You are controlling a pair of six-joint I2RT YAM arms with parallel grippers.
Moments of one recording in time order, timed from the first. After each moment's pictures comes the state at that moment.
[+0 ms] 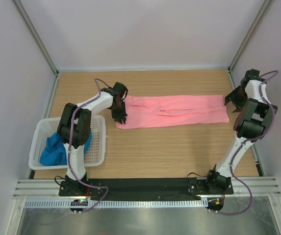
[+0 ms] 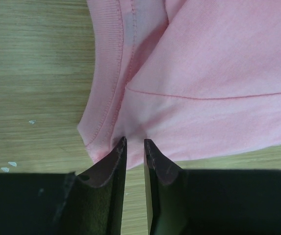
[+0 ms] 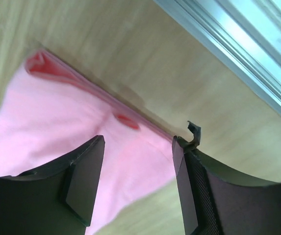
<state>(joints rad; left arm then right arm) -0.42 2.02 1.47 -0.76 0.06 -0.52 -0.43 2.16 1.80 -0.90 0.03 0.51</state>
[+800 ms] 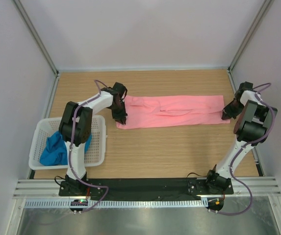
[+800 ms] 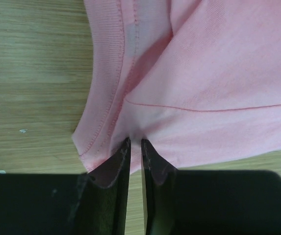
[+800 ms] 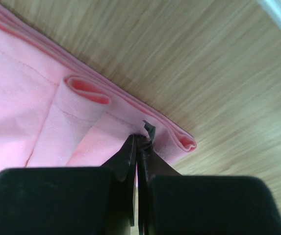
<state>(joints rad) -0.41 2.06 1.49 -0.77 0.10 -0.56 -0.43 2.01 1.43 -0.72 -0.01 0.50</state>
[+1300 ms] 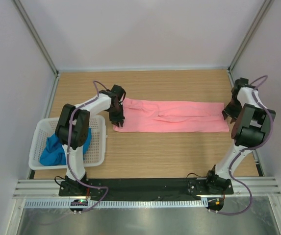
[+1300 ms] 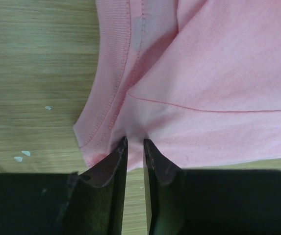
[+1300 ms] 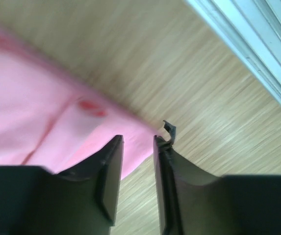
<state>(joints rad) -0.41 1.98 1.40 -0.77 0.06 -0.51 -0.39 1.92 1.42 -0.88 0.24 0.46</state>
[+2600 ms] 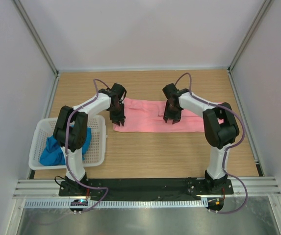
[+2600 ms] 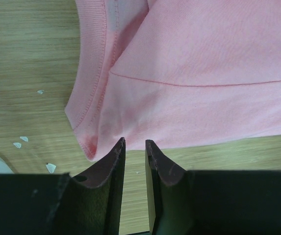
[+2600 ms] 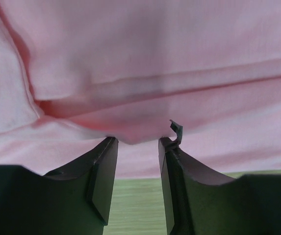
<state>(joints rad) -0.43 1.94 1.41 -0.80 0.07 -0.47 0.42 1.92 1.36 -0.75 0.11 0.64</state>
